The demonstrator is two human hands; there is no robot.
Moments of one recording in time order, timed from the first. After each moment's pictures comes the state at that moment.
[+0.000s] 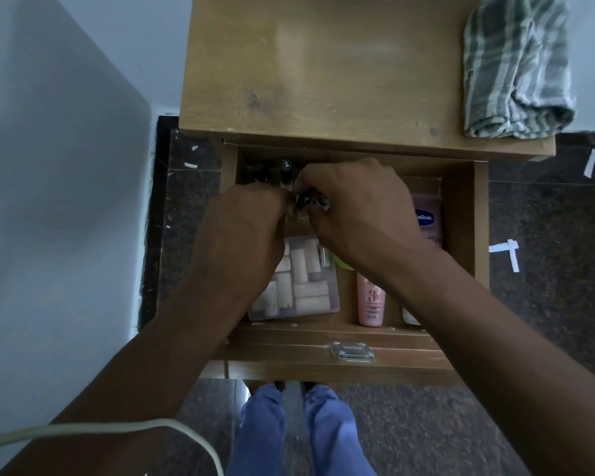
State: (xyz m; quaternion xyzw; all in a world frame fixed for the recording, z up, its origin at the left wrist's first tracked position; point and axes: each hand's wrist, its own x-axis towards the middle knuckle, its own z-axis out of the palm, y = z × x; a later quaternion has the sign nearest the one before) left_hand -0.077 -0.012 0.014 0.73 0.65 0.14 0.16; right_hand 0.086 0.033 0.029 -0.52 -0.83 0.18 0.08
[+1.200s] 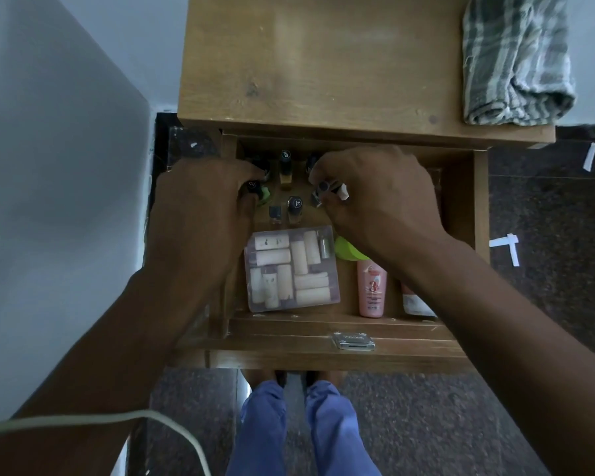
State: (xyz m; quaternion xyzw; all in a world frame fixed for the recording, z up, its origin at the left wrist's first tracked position) left_hand -0.102 -0.019 0.037 0.67 0.69 0.20 0.17; right_hand 0.103 0.029 0.034 -0.51 -0.83 0.15 0.13
